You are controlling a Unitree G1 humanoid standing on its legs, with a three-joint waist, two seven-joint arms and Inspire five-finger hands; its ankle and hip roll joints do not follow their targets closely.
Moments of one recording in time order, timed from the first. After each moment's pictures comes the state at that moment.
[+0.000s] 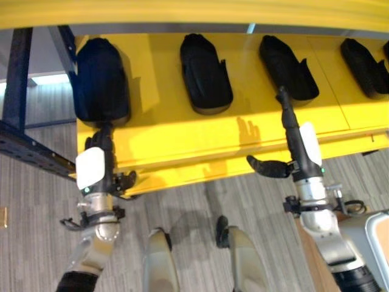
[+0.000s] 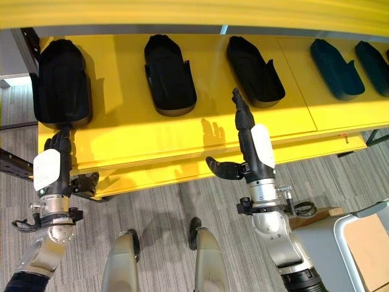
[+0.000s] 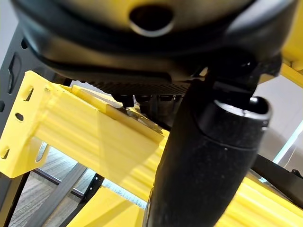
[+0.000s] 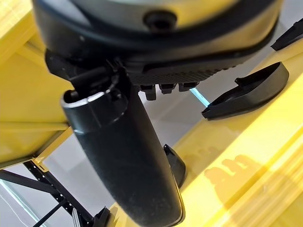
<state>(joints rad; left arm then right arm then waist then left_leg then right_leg) -0.04 0.56 -0.01 0.12 0.54 0.00 0.51 -0.10 -0.52 0.14 -0.22 -0.27 -0.17 -0.31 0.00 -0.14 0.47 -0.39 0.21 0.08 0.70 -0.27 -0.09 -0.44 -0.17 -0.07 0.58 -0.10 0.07</state>
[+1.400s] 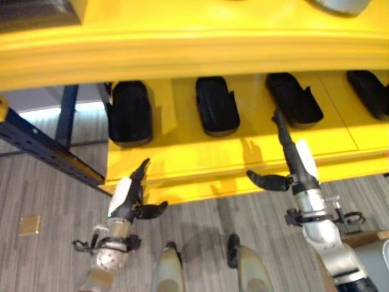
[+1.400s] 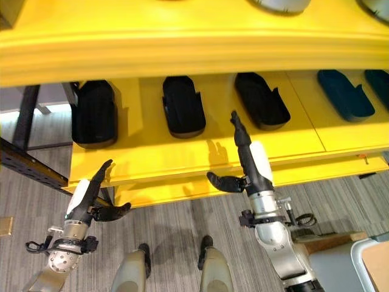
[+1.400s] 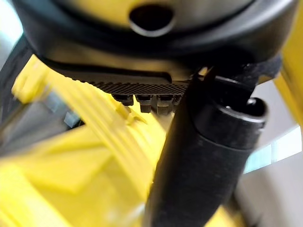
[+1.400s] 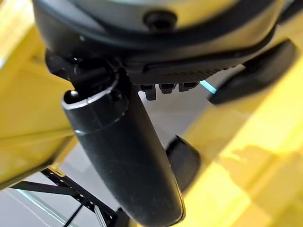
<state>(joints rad) 0.20 0.51 -0.13 0.03 -0.12 -0.21 0.19 0.07 -0.52 0.14 -0.17 -0.17 -0.19 -0.22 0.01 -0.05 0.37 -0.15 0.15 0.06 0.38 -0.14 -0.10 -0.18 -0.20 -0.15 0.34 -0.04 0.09</state>
